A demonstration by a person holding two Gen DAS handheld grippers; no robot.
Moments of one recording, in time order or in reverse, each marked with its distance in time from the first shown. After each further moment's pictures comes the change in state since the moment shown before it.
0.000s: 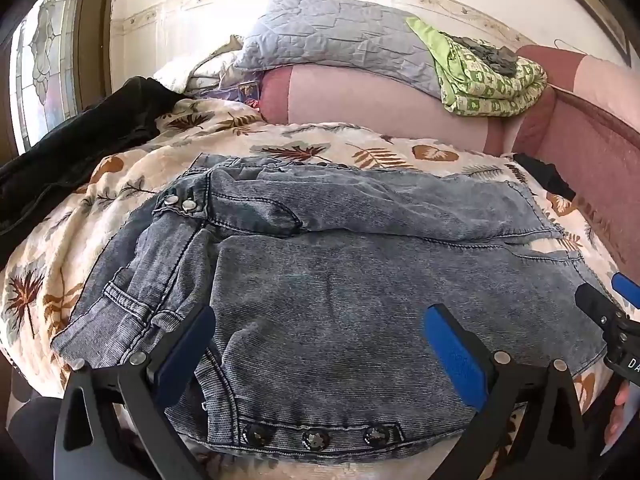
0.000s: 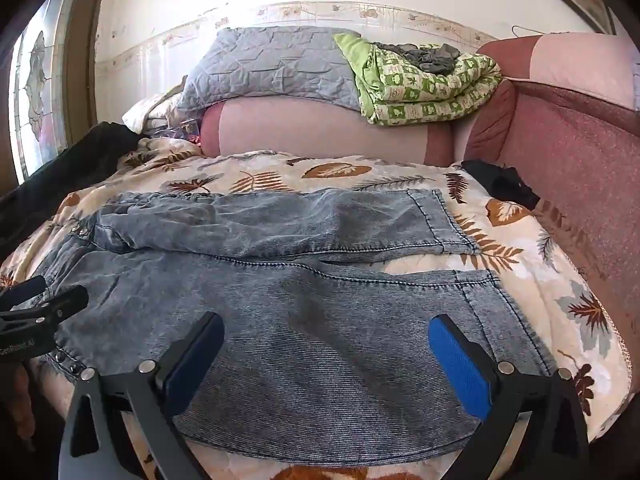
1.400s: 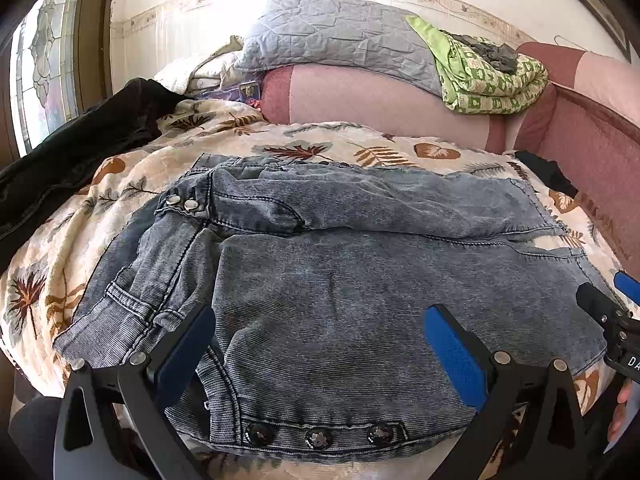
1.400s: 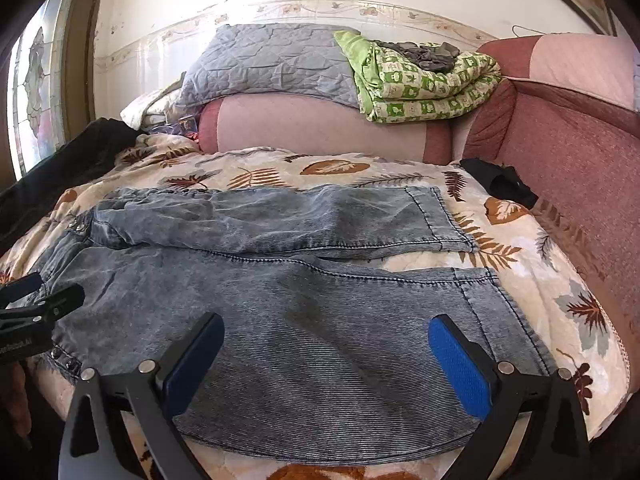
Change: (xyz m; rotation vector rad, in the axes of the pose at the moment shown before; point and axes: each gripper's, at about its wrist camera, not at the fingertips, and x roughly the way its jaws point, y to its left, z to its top) left arm 0.001 0.001 -0.003 0.011 -0.003 0.010; right arm 0.002 0.001 -0.003 -0.013 -0.016 -0.021
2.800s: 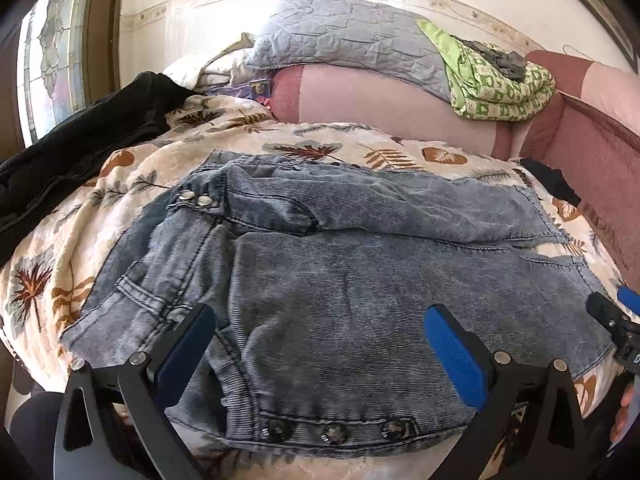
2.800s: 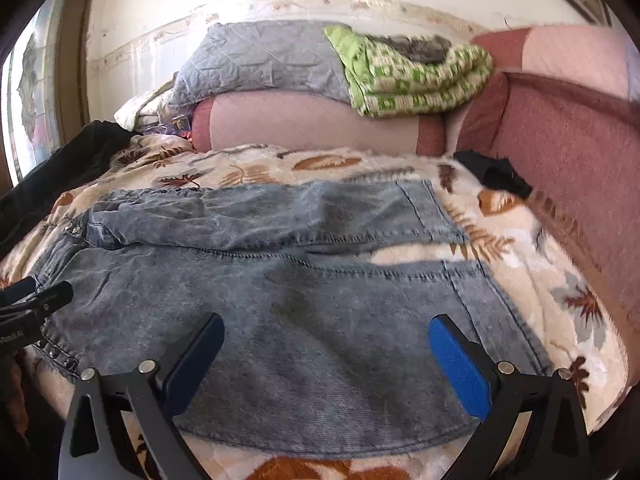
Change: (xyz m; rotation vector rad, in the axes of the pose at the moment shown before) left arm -0.006 0.016 0.000 -0.037 0.002 0.008; right arm -0.004 -0.025 0.001 0.082 0.063 0.031
